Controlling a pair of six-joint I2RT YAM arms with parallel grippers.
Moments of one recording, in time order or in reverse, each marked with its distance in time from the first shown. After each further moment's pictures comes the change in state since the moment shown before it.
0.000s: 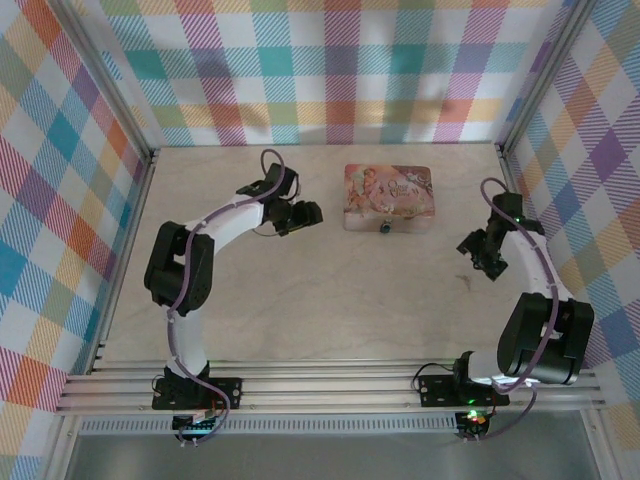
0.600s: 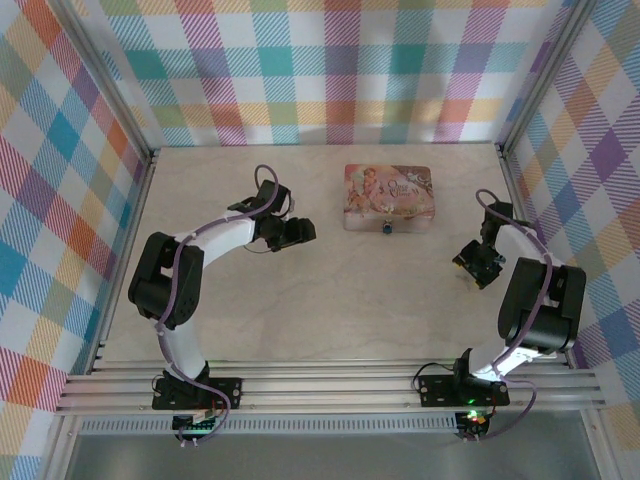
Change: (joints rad) left arm 0.000 -0.113 -0.200 0.066 0.011 0.024; right arm -0.011 0.195 -0.022 0.049 -0.050 0.058
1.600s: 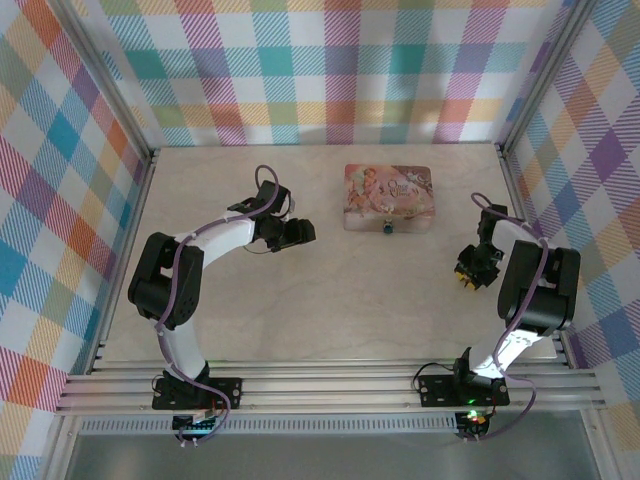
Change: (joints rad) left arm 0.000 -0.002 -0.004 -0.002 -0.001 0.015; right arm 0.012 0.121 0.033 -0.022 0.013 -0.059
